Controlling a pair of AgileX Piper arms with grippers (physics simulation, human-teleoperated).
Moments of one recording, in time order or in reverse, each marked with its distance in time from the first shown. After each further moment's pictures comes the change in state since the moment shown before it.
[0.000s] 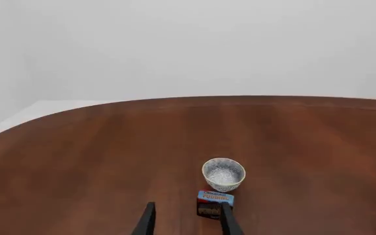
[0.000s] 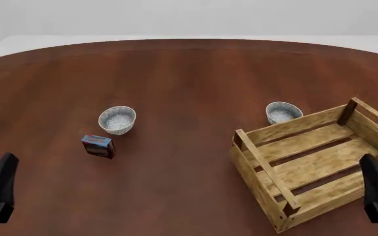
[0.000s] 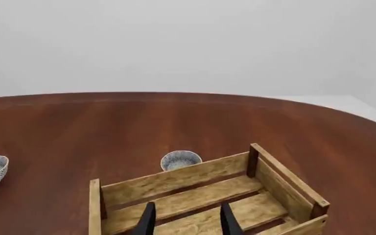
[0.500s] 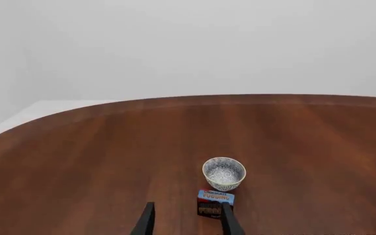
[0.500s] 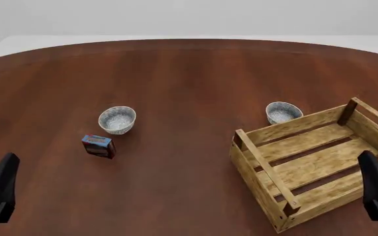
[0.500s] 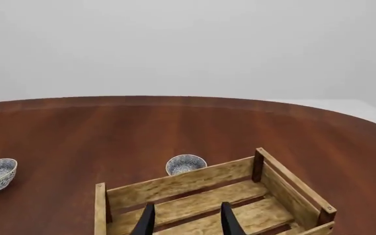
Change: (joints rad) left arm -0.002 0.009 -0.001 -0.003 0.009; right arm 0.023 0.031 -0.006 -0.038 0.009
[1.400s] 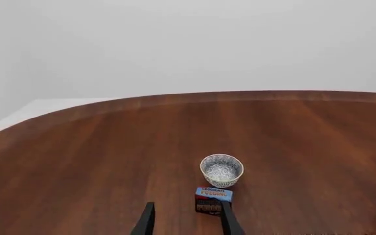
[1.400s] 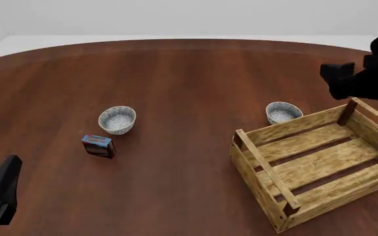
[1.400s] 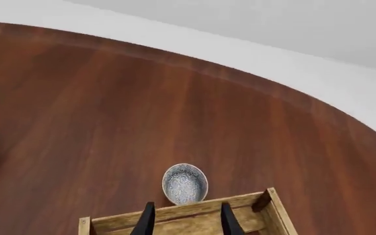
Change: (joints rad) left arm -0.014 -0.007 0.002 0.018 0.006; right arm 0.066 0.926 -0.705 0.144 -0.178
